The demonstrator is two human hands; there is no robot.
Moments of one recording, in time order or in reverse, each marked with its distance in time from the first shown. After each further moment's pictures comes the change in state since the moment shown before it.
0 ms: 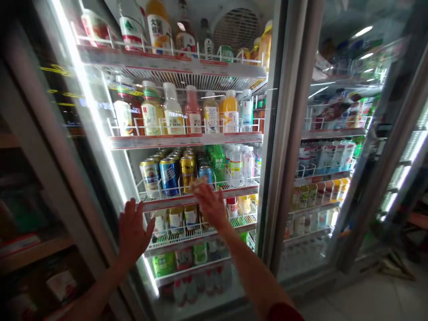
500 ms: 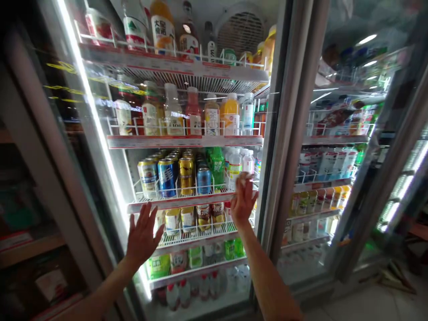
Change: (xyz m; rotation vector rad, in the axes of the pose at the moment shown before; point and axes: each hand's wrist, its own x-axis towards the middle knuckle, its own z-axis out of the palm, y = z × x) left_hand -0.010 0.024 0.019 0.038 -0.007 0.178; right_hand -0.013 0.061 -0.013 -0.119 0.192 0.397
